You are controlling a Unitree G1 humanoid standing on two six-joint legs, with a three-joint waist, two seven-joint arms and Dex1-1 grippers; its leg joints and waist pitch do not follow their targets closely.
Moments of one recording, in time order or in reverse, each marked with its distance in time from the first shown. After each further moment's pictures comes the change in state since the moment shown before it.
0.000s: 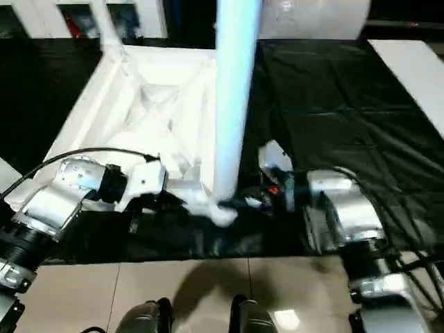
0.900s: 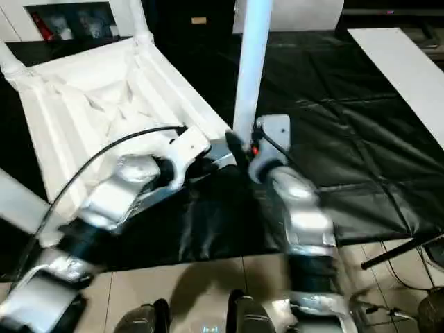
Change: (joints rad) left arm -0.034 -0.252 0.049 -0.049 0.081 0.288 0.419; right arm 0.061 0.256 -0.148 -0.157 -0.107 0.071 -0.664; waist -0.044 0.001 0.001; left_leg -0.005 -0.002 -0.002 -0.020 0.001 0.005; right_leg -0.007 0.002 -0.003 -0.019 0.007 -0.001
